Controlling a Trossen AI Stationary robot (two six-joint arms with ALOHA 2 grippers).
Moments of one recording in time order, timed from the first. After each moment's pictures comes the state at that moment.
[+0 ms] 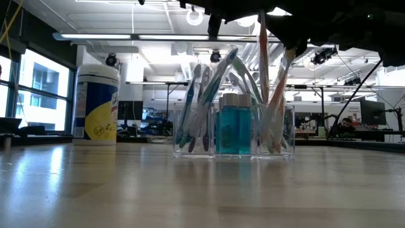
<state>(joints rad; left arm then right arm) -0.16 1.74 1.23 0.37 -0.21 -0.11 0.33 1.51 0.30 1.40 0.21 -0.07</state>
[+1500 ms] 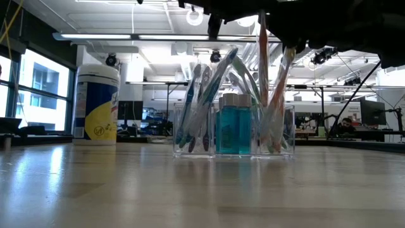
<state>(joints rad) -0.16 1.74 1.23 0.35 -0.21 -0.11 0.33 1.51 0.30 1.37 0.17 -0.20</state>
